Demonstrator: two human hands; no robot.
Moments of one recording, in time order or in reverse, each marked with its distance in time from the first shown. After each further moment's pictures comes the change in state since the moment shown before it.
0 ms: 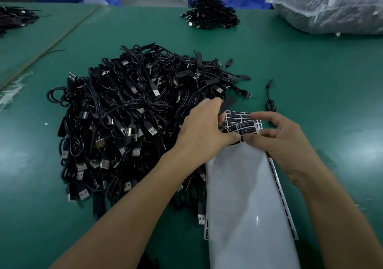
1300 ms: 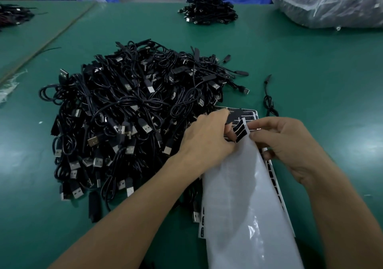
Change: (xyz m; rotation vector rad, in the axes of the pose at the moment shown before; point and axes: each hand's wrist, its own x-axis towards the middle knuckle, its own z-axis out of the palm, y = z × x) left_hand -0.005 0.005 0.021 0.127 -0.127 -0.044; right_hand -0.002 -0.007 -0.006 -0.033 0.016 0.129
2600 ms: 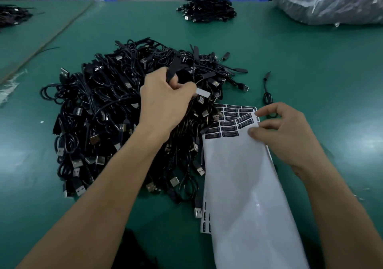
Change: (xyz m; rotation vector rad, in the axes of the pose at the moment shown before) left_hand 0.015 -0.026 -0.061 -0.526 0.496 -0.070; right_hand 0.003 0.011 -0.004 -0.202 0.126 -0.197
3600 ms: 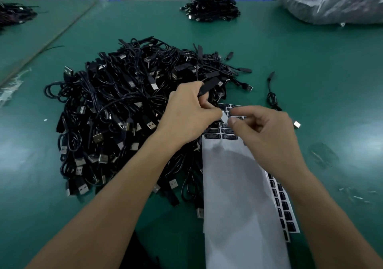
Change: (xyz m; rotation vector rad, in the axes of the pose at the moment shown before) left_hand -0.018 0.006 0.013 0.185 -0.307 0.011; right_hand -0.014 -0.019 0.036 0.035 -0.008 -0.335
